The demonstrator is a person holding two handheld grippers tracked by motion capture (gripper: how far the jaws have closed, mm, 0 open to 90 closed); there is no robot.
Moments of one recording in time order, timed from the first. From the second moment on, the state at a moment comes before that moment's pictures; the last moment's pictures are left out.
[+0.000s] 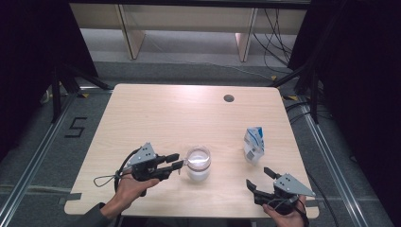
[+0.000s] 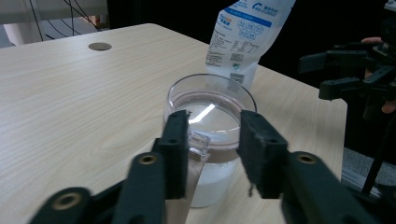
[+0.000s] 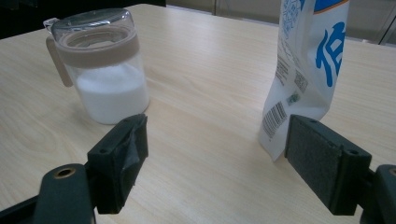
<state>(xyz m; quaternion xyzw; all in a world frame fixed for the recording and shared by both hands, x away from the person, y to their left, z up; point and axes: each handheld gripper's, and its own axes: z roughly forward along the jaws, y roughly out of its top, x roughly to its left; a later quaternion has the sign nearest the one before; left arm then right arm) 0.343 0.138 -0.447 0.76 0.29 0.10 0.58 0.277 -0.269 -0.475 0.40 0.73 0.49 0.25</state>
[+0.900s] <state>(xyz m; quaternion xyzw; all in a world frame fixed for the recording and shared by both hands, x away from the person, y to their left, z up) 0.315 0.171 -0.462 0.76 0.32 0.08 0.55 0.276 -0.269 -0.474 0.40 0.73 0.51 0.23</state>
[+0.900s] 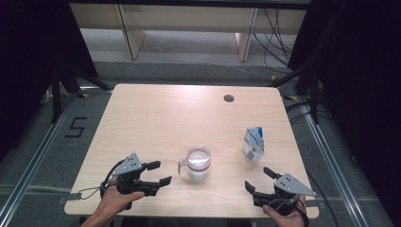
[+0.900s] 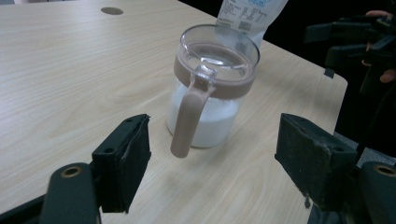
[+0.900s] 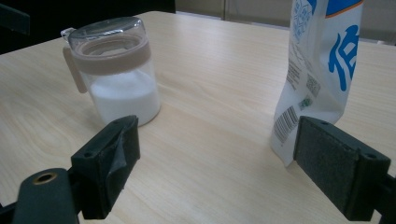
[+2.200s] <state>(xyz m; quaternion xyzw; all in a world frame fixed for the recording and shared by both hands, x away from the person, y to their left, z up) 0.296 0.184 -0.494 0.80 0.33 0.09 0.49 0.266 -0.263 -0.483 0.41 0.76 0.47 0.19</state>
